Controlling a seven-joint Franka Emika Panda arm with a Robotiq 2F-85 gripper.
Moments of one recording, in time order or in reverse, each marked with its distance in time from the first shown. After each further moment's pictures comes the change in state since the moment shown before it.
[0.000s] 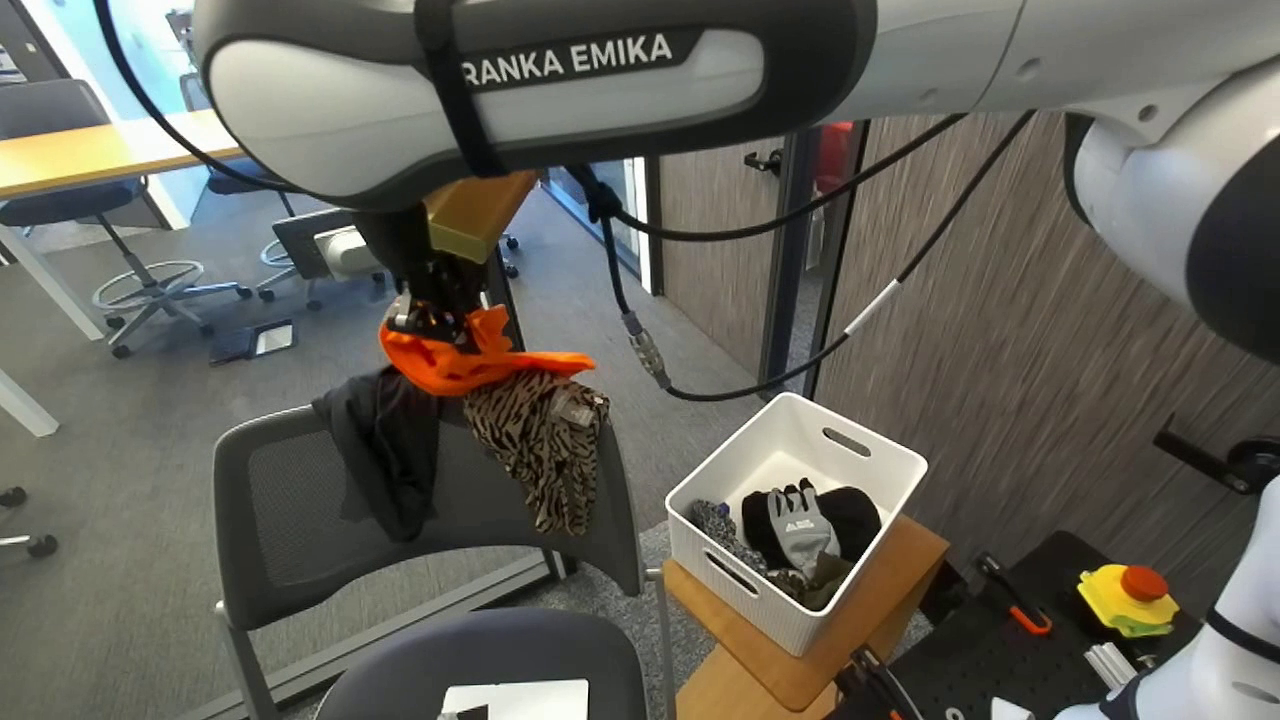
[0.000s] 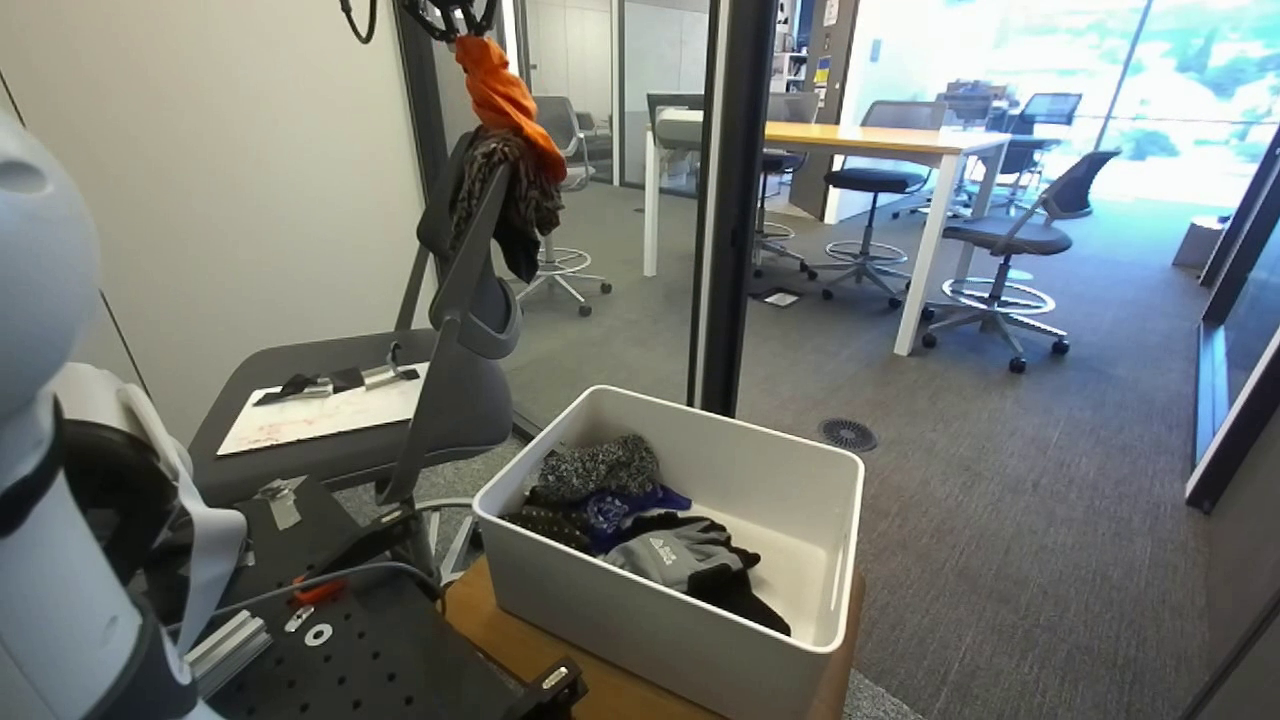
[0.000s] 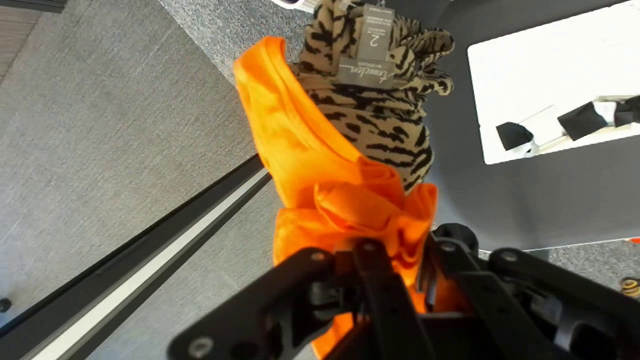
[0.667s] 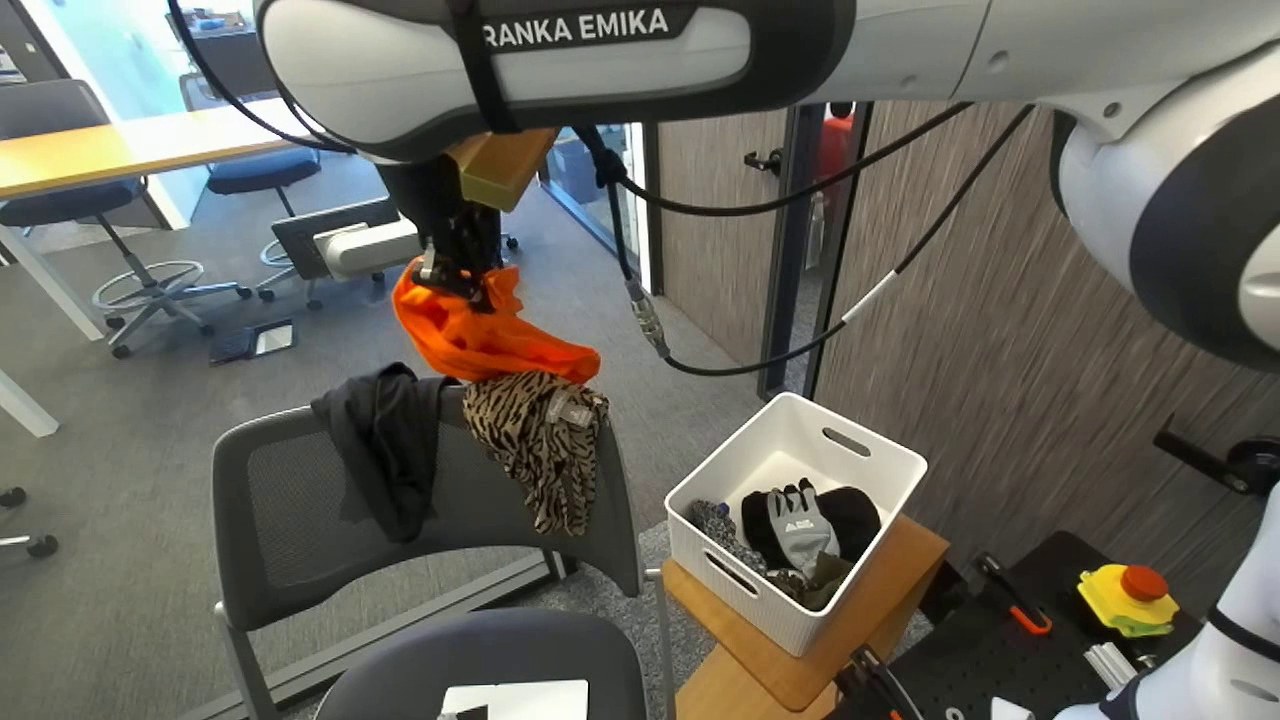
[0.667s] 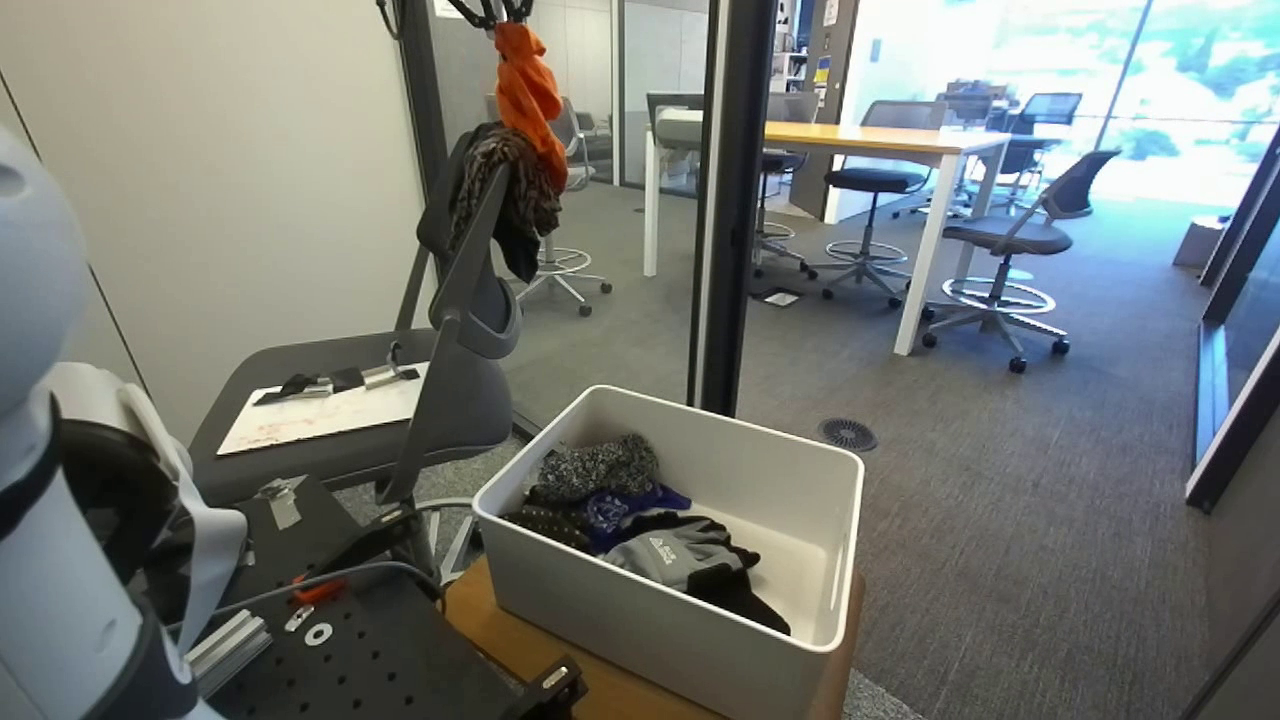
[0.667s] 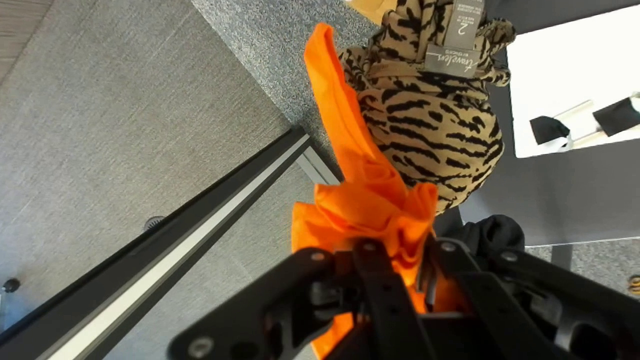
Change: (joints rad) arm -0.041 0.029 -0.021 0.072 -0.002 -0.002 -0.105
